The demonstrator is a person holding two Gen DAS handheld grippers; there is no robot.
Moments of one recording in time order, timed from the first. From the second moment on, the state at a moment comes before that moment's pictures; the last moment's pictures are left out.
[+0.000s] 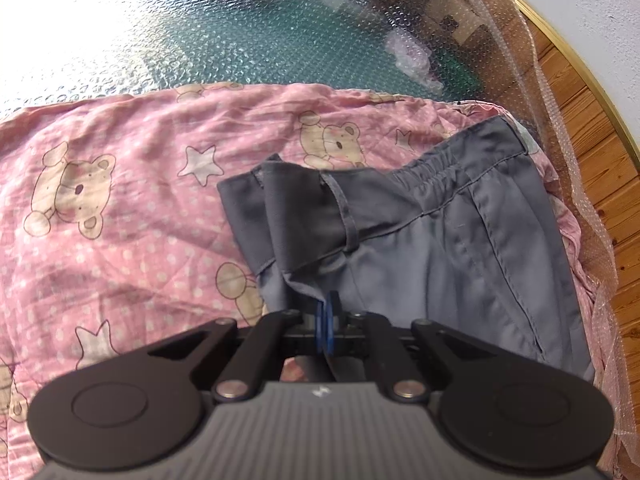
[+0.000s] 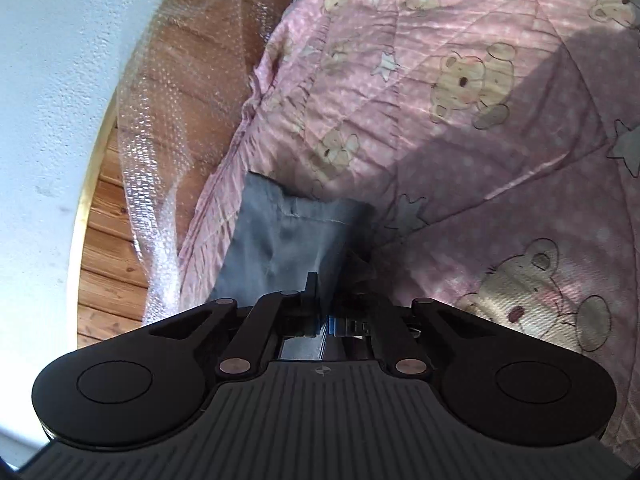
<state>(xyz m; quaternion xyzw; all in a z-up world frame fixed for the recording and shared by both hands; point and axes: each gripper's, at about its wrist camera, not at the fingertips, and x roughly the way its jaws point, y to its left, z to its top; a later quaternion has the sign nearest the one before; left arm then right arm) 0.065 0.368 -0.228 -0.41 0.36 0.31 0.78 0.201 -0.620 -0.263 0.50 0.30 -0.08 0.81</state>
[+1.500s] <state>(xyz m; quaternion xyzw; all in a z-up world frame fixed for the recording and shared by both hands) 0.047 0.365 -0.231 -0.50 0.26 0.21 0.80 0.091 -0.601 -0.241 0.44 0.37 -0.22 0.79</state>
